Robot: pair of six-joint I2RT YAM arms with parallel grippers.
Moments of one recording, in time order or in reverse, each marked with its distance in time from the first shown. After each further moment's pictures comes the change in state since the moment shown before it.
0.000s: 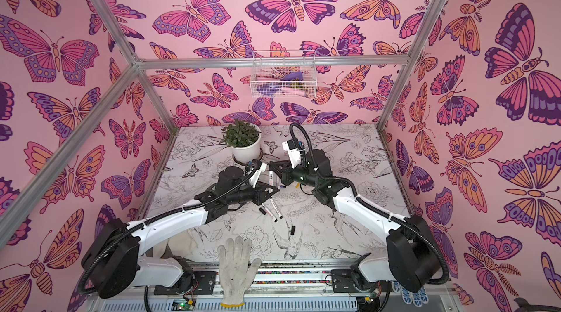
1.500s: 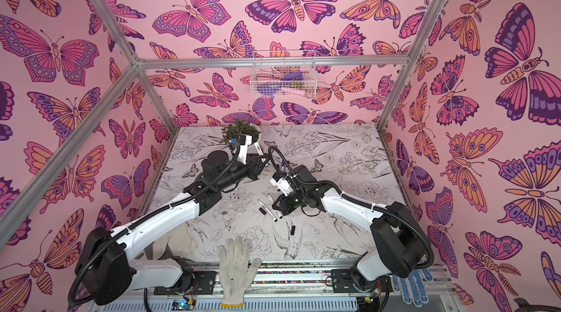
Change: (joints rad) left arm 0.037 -0.047 0.118 0.132 -0.126 0.042; right arm 0.079 0.121 0.036 -0.523 -0.089 -0.171
